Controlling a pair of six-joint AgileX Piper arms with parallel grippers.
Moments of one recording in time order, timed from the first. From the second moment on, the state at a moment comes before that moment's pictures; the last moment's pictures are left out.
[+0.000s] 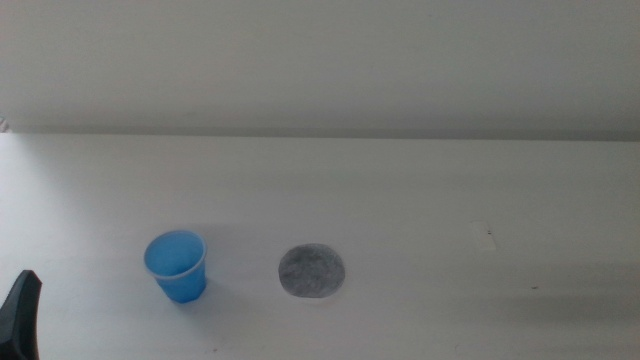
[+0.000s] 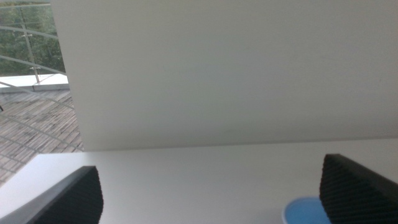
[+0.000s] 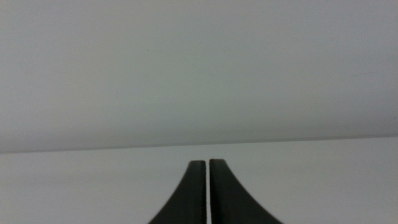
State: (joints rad) left arm 0.04 0.00 0.00 -0.01 0.08 0.00; right arm 0.05 0.00 0.00 -0.07 0.10 0.10
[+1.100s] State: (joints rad) left arm -0.21 1.54 -1.18 0.04 1.13 -0.08; right arm 0.05 0.00 0.00 -0.07 0.10 0.10
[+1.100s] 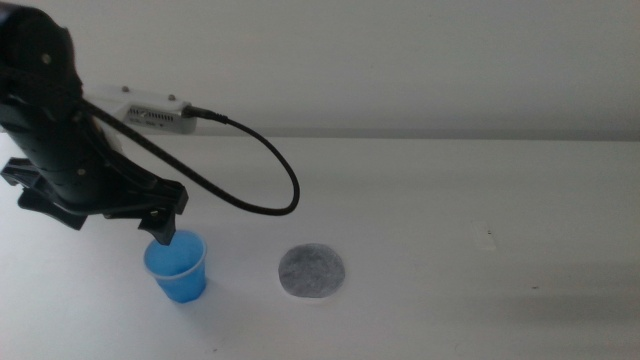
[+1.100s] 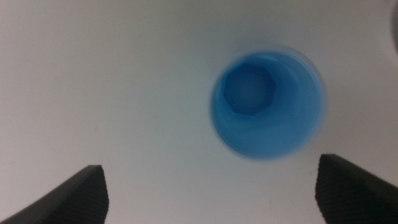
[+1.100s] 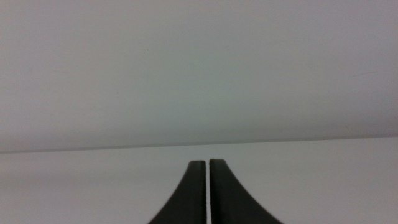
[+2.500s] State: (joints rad) left arm -0.26 1.68 -1.13 0.04 1.01 -0.21; right arm 0.05 0.00 0.00 -0.07 0.10 0.10
